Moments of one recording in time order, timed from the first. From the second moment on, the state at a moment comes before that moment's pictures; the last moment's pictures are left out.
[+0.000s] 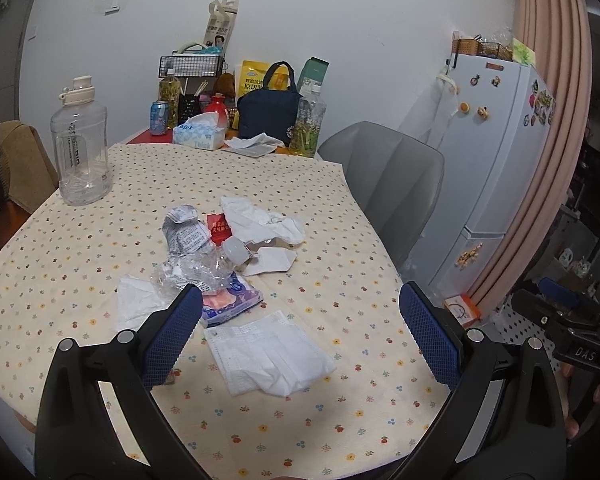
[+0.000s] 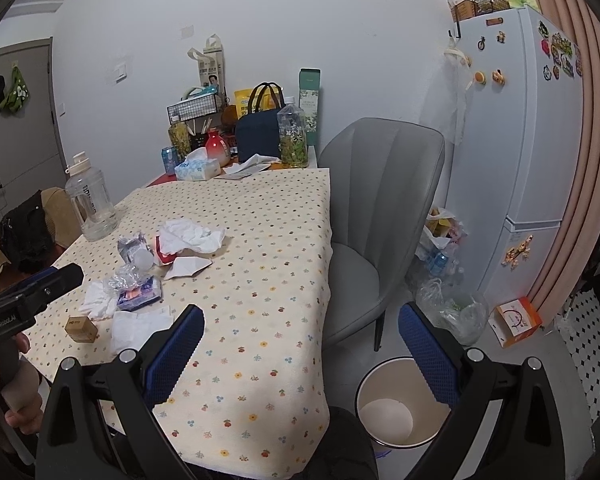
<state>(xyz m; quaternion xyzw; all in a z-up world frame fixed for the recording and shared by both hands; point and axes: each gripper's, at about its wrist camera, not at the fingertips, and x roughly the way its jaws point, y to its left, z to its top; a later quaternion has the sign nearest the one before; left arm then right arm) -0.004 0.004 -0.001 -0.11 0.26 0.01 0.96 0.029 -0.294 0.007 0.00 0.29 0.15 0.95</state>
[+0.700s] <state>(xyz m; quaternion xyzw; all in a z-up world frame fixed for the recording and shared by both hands) -0.013 0.005 0.007 -0.10 0.26 0.02 0.96 0.027 -0.297 0.010 0.00 0.28 0.15 0.95</state>
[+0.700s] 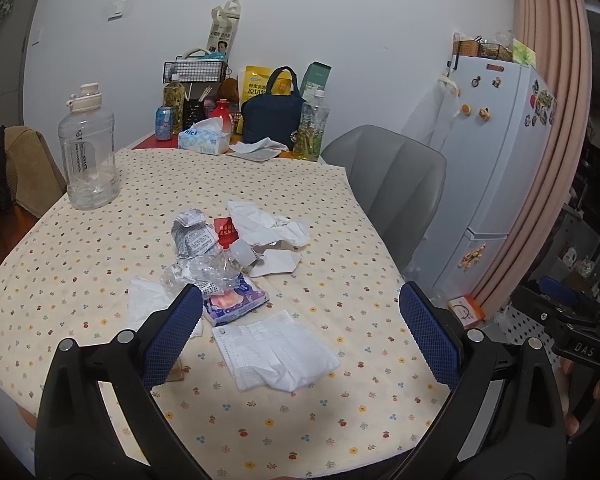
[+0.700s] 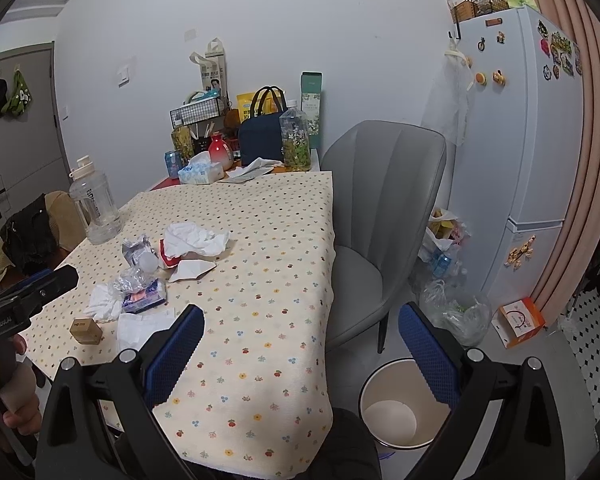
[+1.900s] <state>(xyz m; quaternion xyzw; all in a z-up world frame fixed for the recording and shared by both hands) -0.016 0.038 -0.012 -0.13 0.27 0.04 0.95 0.032 -0.264 0.002 0.01 0.28 0.23 0.93</state>
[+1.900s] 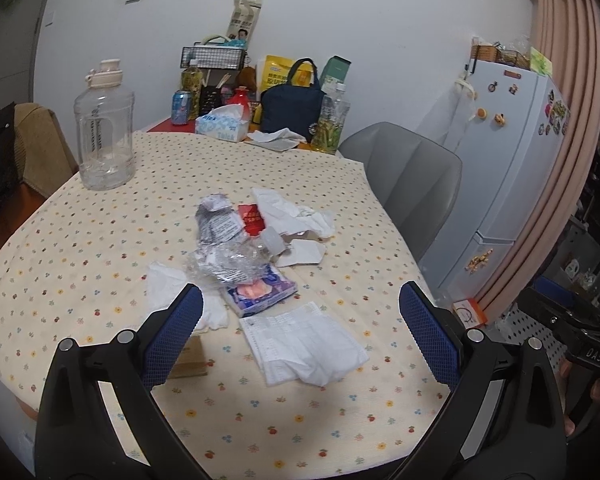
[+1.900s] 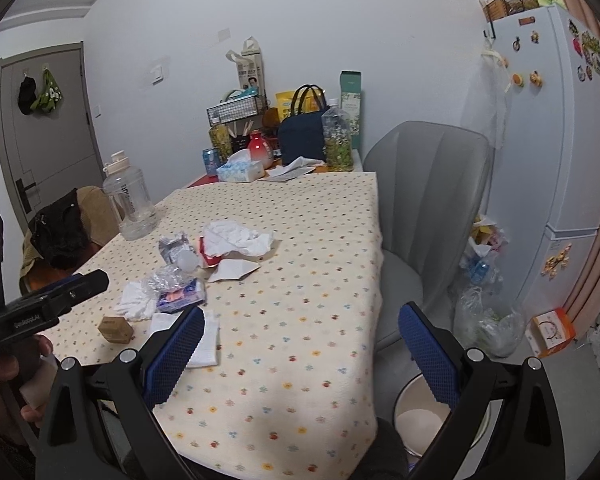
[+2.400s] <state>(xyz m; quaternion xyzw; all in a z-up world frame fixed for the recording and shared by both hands) -0.016 0.091 -0.061 -0.17 0.32 0.09 0.93 0.052 -0.203 -0.033 0.00 0.36 0.29 0.89</state>
